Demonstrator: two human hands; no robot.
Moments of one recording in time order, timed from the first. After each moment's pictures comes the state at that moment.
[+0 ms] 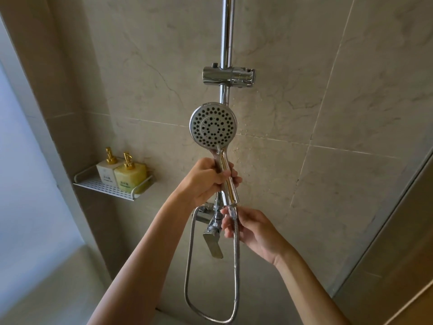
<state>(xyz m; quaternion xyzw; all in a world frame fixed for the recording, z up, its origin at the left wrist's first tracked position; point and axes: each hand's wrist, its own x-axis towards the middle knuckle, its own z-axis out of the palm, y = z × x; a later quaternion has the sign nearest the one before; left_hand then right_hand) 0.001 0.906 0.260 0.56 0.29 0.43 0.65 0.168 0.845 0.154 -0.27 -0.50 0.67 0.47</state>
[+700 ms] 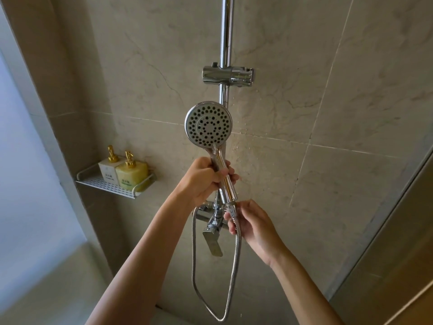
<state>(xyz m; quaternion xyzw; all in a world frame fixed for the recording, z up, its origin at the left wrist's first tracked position) 0.000 0.904 0.255 0.54 0.29 0.46 0.64 0.163 0.834 0.157 -0.32 -0.48 0.60 0.55</state>
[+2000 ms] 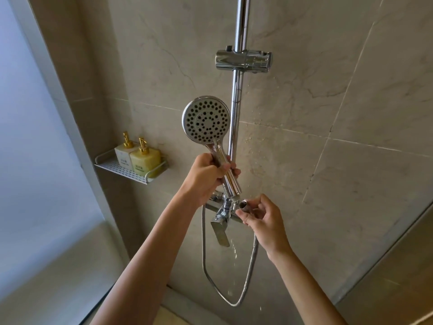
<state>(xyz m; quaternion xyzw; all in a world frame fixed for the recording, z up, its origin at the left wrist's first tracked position) 0.001 0.885 0.249 0.51 0.37 0.52 0.58 0.165 0.838 0.146 -0.50 -0.56 0.36 0.56</state>
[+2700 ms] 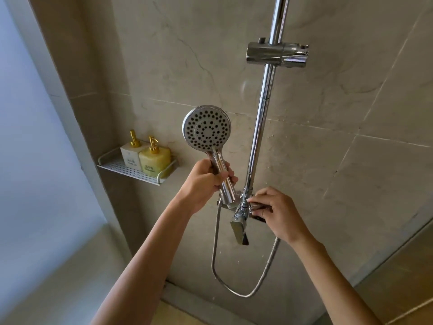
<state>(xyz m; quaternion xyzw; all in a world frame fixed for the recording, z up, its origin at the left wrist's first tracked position) -0.081 0.910 0.224 0.53 0.34 0.47 0.61 0.130 0.862 0.168 -0.54 -0.73 0.16 0.38</state>
